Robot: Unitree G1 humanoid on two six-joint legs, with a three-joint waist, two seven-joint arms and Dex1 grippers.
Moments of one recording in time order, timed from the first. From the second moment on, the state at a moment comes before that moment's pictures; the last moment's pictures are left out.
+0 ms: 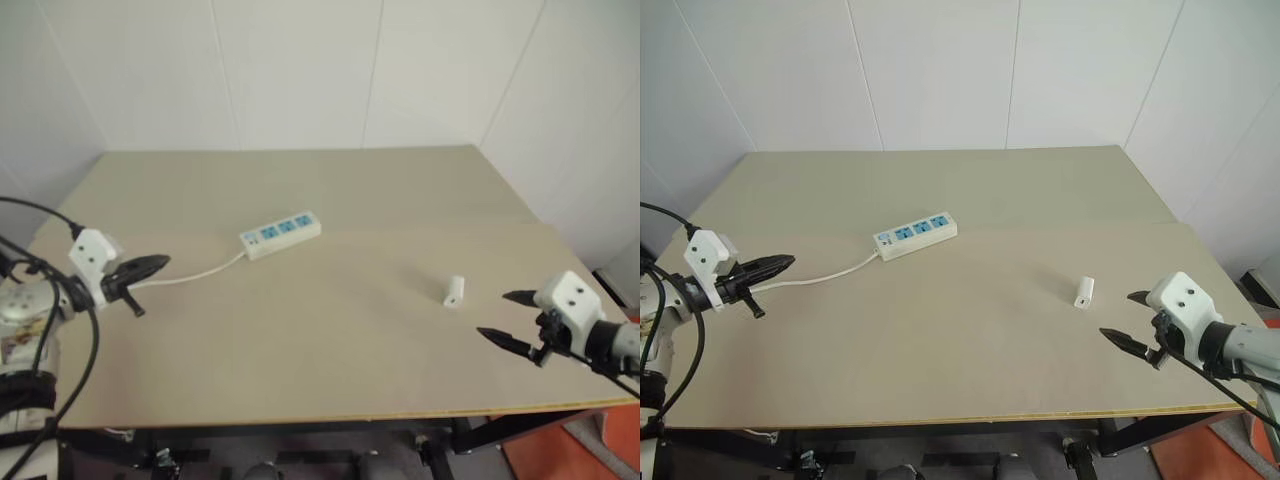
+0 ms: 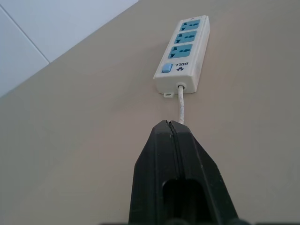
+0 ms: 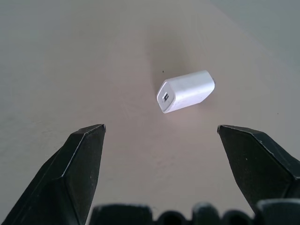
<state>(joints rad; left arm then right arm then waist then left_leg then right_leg) -0.47 0.85 0.27 0.58 -0.26 -0.17 -1.08 0.03 -0.96 -0.34 -0.19 0.31 0.32 0.92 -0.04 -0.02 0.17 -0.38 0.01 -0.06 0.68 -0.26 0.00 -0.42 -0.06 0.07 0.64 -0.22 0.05</state>
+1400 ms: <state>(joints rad) -0.98 0.59 0.11 1.28 -0.02 -0.22 -0.92 -0.02 -0.87 -0.24 -0.53 0.33 0.50 0.77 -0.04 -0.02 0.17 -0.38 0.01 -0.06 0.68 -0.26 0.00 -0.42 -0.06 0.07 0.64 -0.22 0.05</state>
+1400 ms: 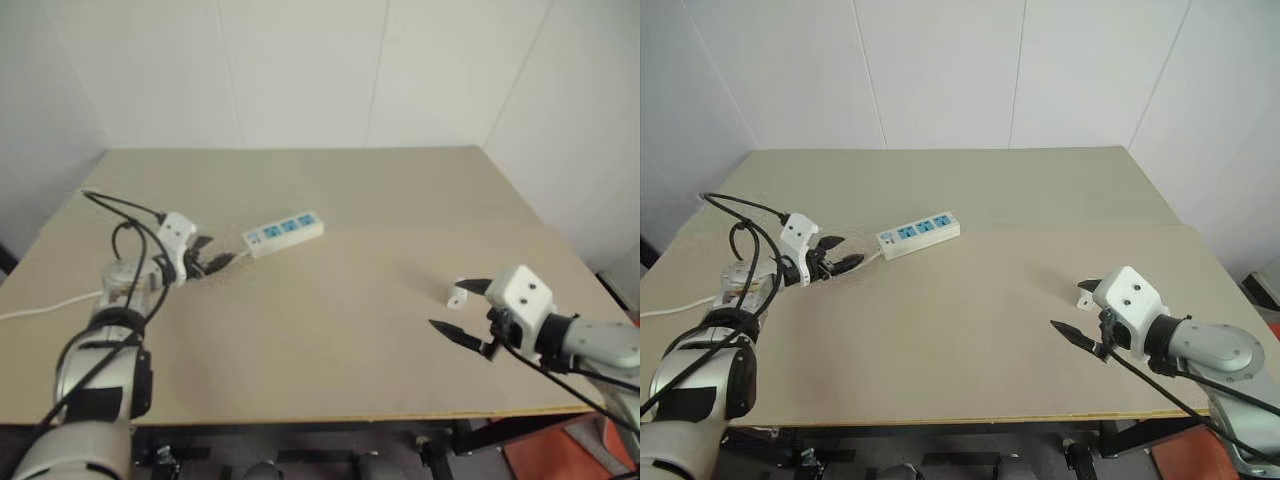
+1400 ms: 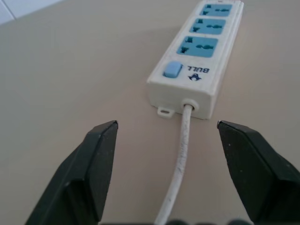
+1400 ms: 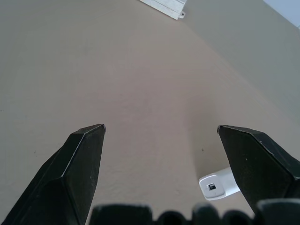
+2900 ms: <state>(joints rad) -0.78 0.55 -0.03 0.81 0.04 0.03 -1.21 -0.13 -0.79 -0.03 -0.62 0.29 0.62 0.66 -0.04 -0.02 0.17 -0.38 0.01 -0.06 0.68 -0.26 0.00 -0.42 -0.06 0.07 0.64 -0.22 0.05</state>
